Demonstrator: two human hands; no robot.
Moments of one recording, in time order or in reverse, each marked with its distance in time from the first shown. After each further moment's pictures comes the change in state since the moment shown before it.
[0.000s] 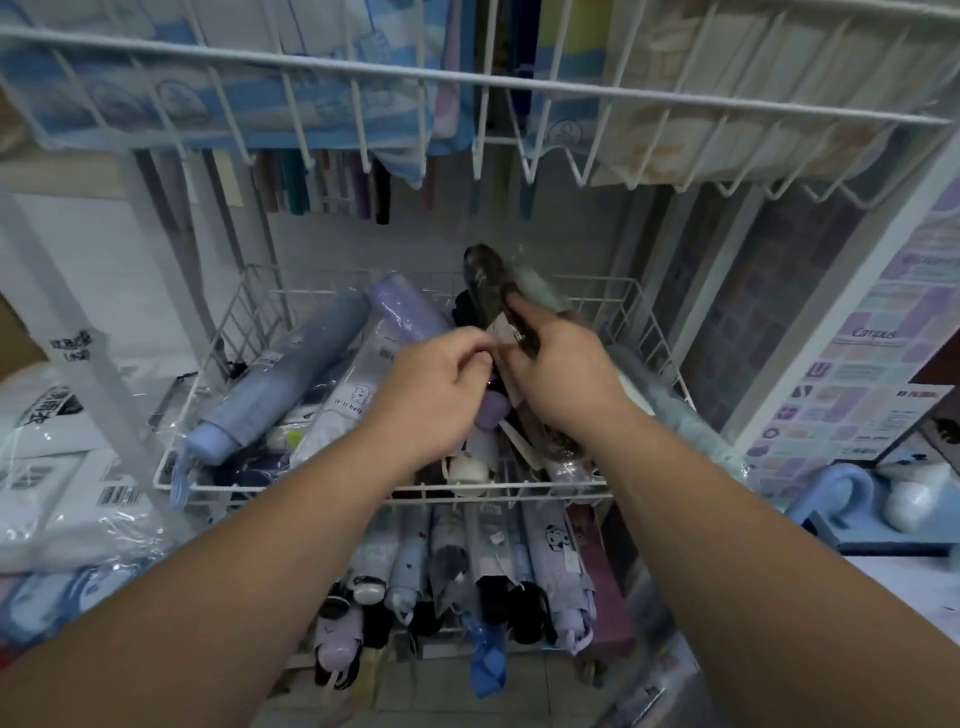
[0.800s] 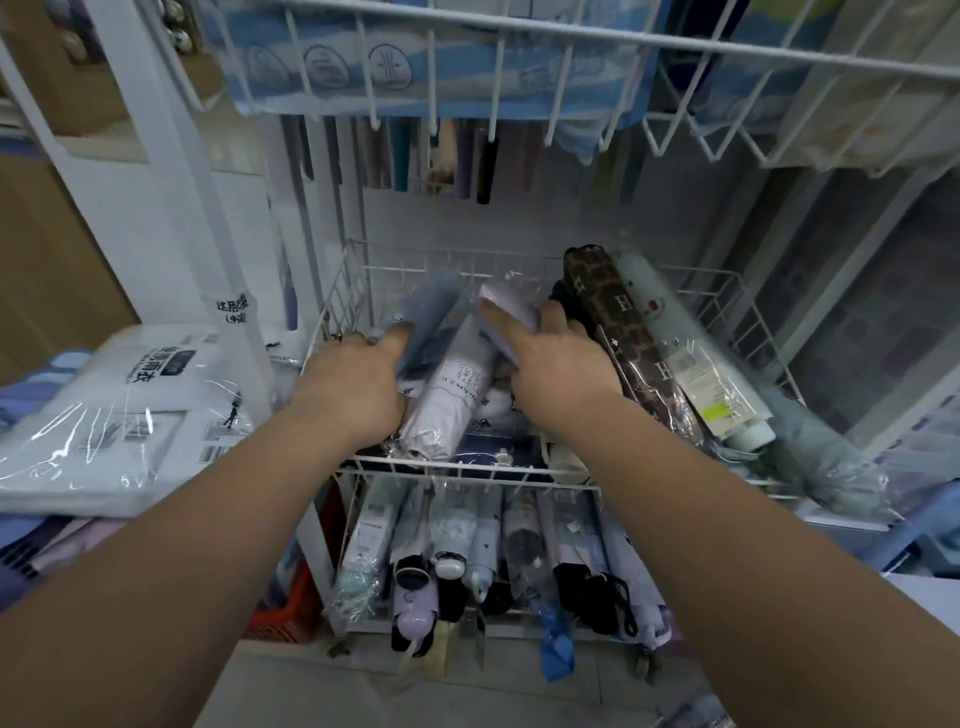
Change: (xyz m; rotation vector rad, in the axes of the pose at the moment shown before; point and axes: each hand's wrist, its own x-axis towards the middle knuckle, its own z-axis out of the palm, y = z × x) left_hand -0.017 -0.109 -0.112 0.832 -0.166 -0.224; right_hand 0.009 -0.063 0.086 -0.560 -0.176 -0.227
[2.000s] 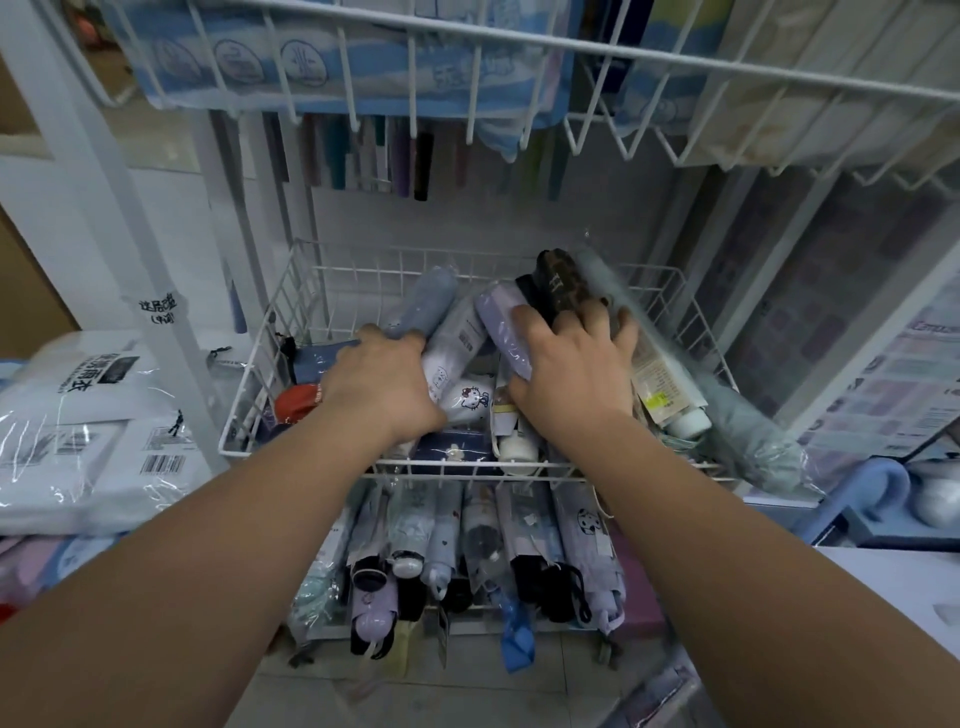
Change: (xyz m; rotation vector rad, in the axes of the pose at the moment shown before) left_hand 0.004 0.072 -0.001 -0.094 -0.065 -0.056; right_hand -0.036 0.044 -0.006 -0.192 0.255 0.170
